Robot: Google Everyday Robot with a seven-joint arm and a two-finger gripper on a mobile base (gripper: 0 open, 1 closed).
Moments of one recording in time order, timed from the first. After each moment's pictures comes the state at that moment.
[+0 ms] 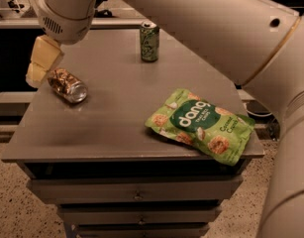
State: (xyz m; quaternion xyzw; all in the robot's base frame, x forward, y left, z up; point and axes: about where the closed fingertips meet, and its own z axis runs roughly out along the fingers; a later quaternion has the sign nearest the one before) arm 0.565 0.187 0.967 -0.55 0.79 0.11 0.25
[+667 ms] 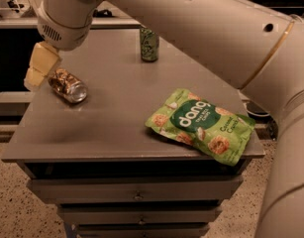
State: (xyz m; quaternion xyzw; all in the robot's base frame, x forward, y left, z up) arm 0.571 0.197 0.952 -0.55 0.78 0.12 0.26
